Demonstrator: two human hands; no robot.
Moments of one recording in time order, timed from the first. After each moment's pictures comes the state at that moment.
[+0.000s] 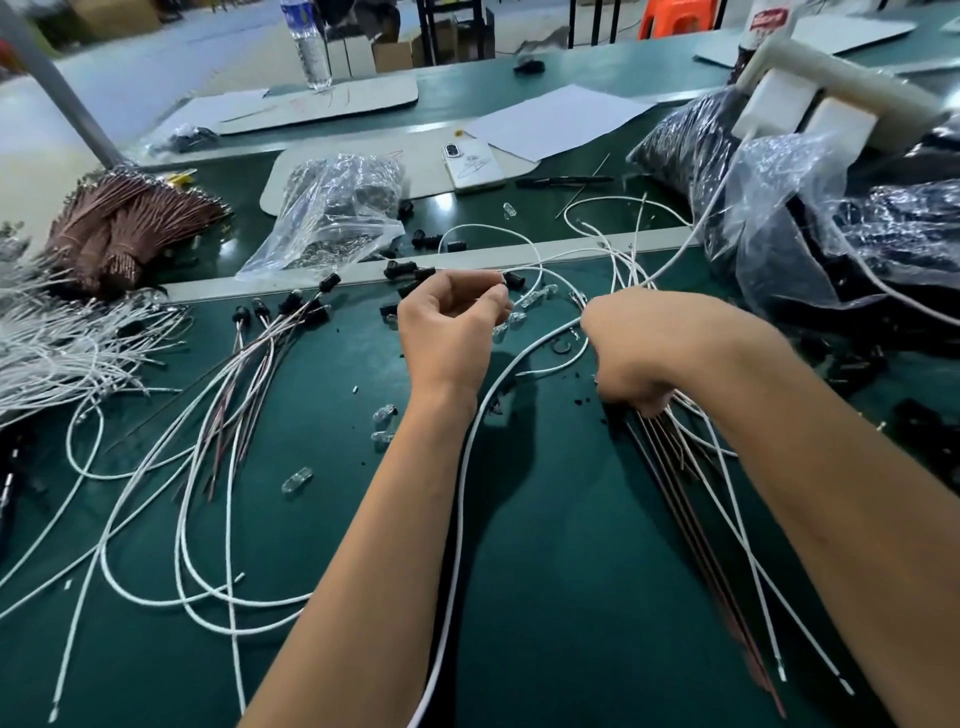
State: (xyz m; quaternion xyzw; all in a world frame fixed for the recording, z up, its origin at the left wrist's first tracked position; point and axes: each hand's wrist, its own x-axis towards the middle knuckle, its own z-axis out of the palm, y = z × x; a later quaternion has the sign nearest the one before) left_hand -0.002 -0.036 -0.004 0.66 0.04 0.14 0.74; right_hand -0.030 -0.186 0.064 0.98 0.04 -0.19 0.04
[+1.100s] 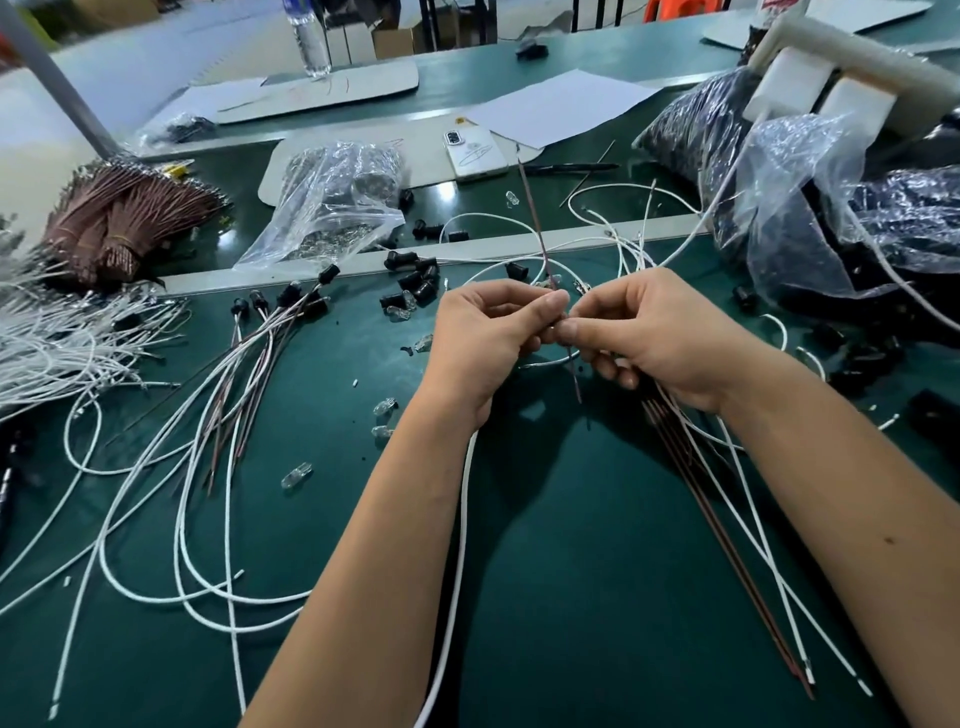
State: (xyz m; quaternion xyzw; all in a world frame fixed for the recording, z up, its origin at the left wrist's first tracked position) left_hand -0.014 -0.045 0.002 0.66 -0.02 -0.05 0.75; right_hand -0.031 -0.217 0.013 0.77 0.06 -0.09 -0.62
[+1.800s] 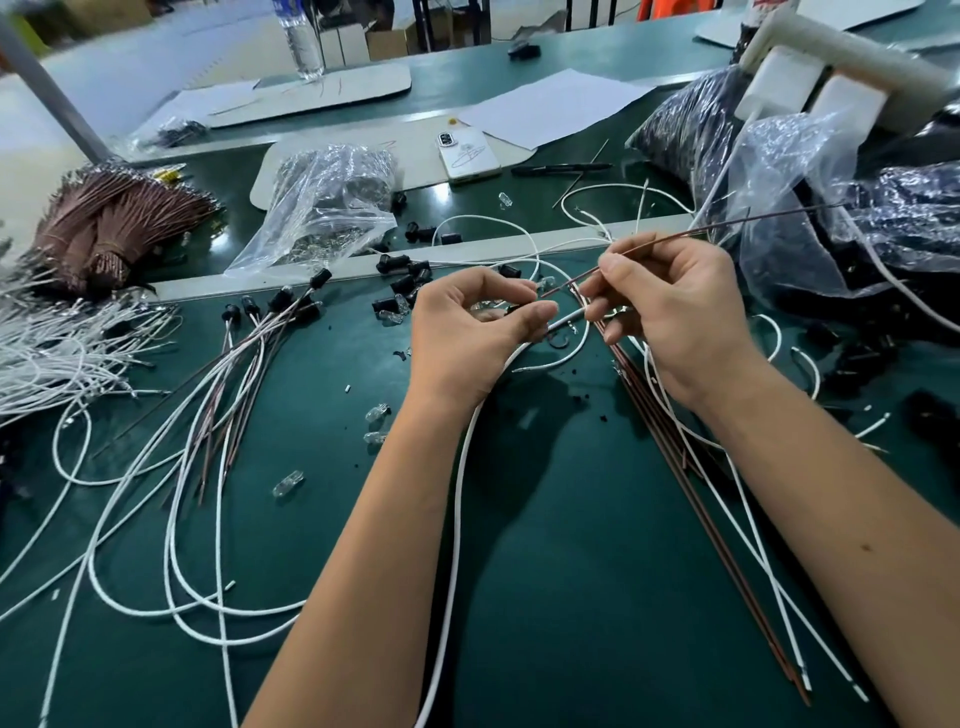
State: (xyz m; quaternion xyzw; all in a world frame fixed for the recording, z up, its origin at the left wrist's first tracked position) left_hand -0.013 -0.039 0.002 0.72 -0.05 0.05 0.69; right_hand -0.028 -0.214 0.012 0.65 0.01 0.13 -0.75
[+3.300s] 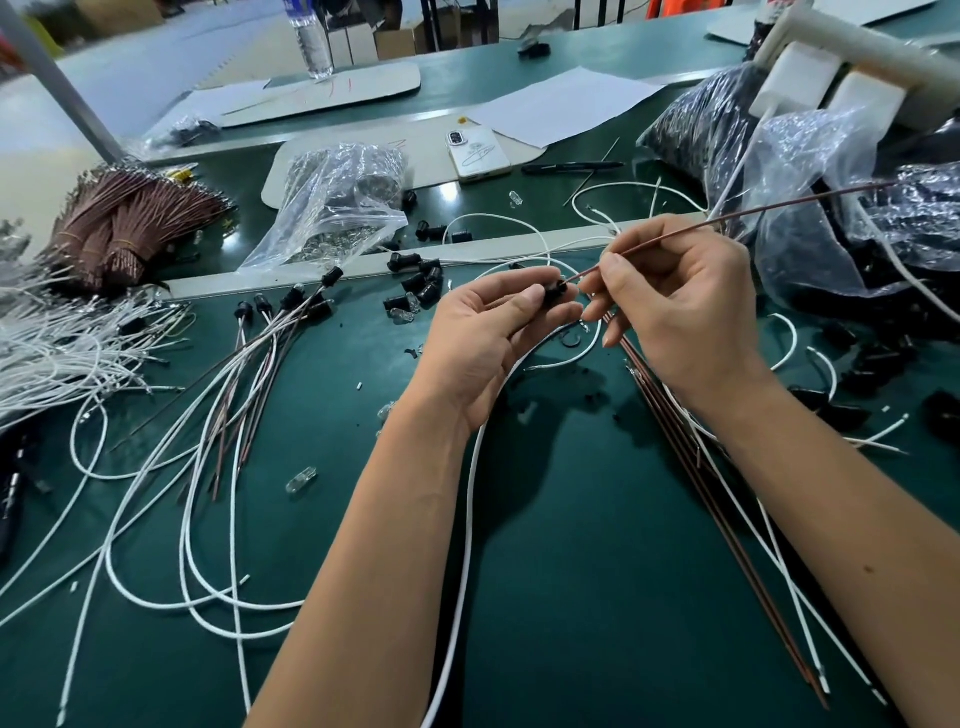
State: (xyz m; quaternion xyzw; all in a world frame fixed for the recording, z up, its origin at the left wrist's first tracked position) left_hand -0.015 -0.038 0.010 0.51 -0.01 -0.12 0.85; right_hand -0.032 -0.206 0.009 0.70 0.12 0.23 -0.67
